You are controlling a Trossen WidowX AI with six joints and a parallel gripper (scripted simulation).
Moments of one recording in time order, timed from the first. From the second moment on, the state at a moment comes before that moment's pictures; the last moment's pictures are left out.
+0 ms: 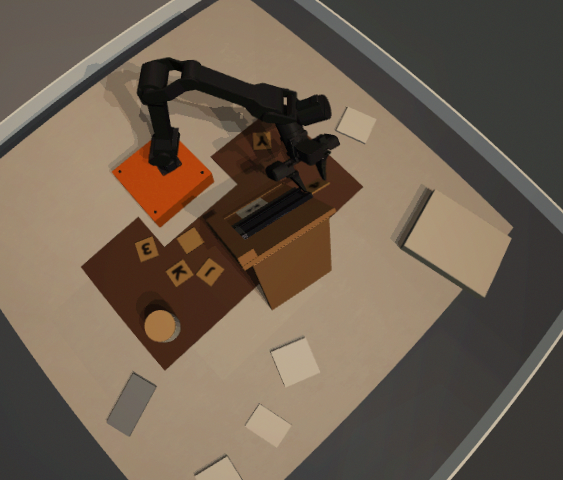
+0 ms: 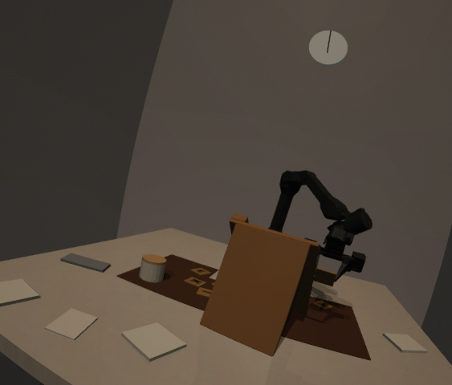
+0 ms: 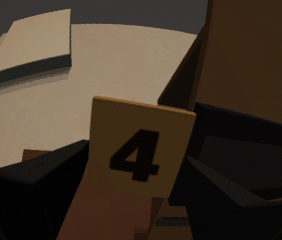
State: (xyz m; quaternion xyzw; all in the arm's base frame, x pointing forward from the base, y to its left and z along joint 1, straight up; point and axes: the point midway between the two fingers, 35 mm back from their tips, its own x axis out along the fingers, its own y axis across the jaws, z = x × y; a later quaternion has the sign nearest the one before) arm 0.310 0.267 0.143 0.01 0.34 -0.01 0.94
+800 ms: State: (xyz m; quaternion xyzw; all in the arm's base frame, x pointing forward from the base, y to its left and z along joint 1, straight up) arm 0.310 0.255 0.143 0.01 0.34 -0.01 0.94
